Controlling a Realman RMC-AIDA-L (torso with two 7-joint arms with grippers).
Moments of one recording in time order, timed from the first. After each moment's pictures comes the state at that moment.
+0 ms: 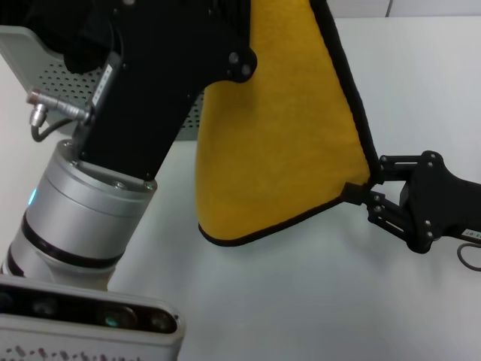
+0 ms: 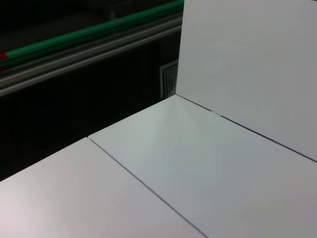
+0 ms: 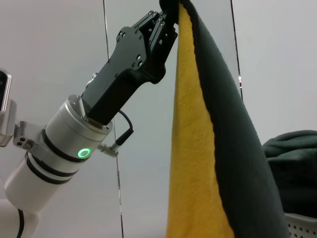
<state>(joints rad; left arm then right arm) -0.12 -1.92 2.57 1.27 2.62 -1.31 -1.98 0.43 2.02 -1.15 -0.40 -1.33 -1.75 0.88</state>
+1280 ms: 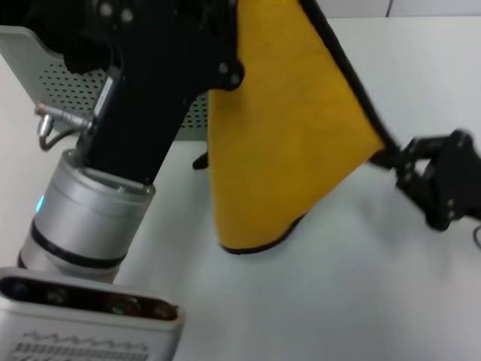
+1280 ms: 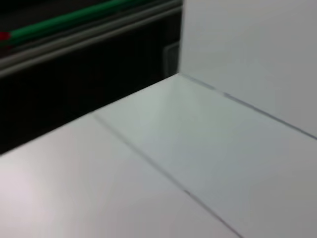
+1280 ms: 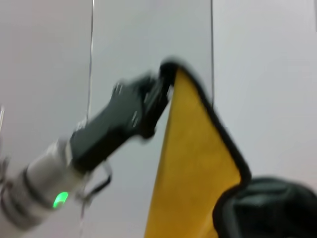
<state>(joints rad) -0.11 -1.97 2.54 1.15 2.61 -1.36 -2.02 0.39 2.02 -1.14 -0.40 -1.21 -1.77 0.78</state>
